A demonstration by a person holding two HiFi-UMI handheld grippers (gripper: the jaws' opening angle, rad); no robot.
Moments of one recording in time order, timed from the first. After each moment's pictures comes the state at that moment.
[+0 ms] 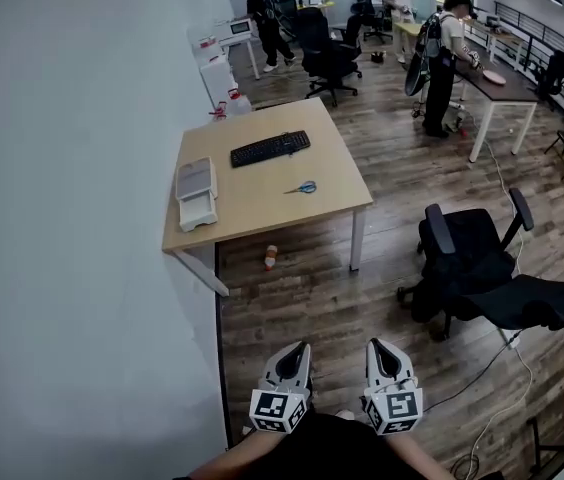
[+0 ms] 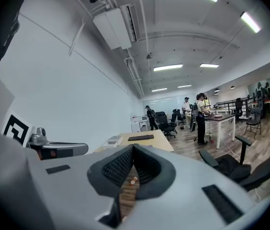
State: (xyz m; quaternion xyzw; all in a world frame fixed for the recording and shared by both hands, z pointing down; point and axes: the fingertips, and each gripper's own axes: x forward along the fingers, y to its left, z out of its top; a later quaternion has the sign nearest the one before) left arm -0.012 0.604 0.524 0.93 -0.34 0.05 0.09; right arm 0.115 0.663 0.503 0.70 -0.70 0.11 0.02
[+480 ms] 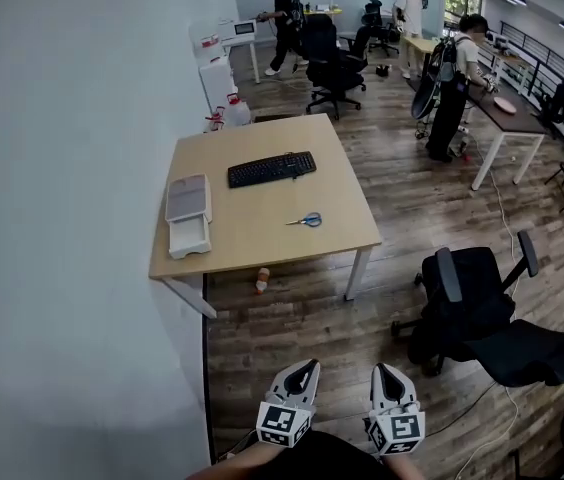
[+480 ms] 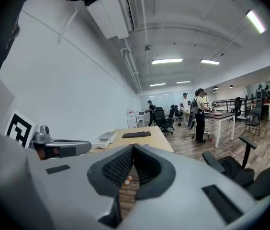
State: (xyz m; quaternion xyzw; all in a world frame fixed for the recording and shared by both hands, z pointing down) left arm 0.034 0.473 0.547 0.95 -0.30 0.06 0.11; right arm 0.151 0.539 0.523 0.71 -0.68 0.13 0.05
